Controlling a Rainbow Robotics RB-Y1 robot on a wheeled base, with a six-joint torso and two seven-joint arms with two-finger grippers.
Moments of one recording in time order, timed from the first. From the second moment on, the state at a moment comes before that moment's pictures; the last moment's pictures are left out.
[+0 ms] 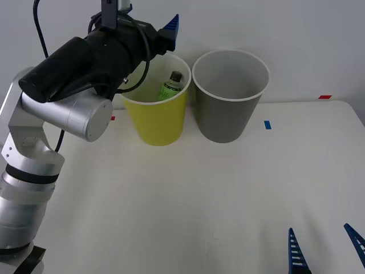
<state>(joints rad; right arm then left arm) 1.03 -0.20 0.14 -2.09 0.16 -0.54 1.37 -0.51 0.33 -0.18 -1.98 0.24 0.62 -1.40</state>
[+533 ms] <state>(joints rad) 1.03 -0.20 0.14 -2.09 0.16 -0.54 1.37 -0.17 0.35 -0.08 -2.29 0.24 0.63 -1.44</state>
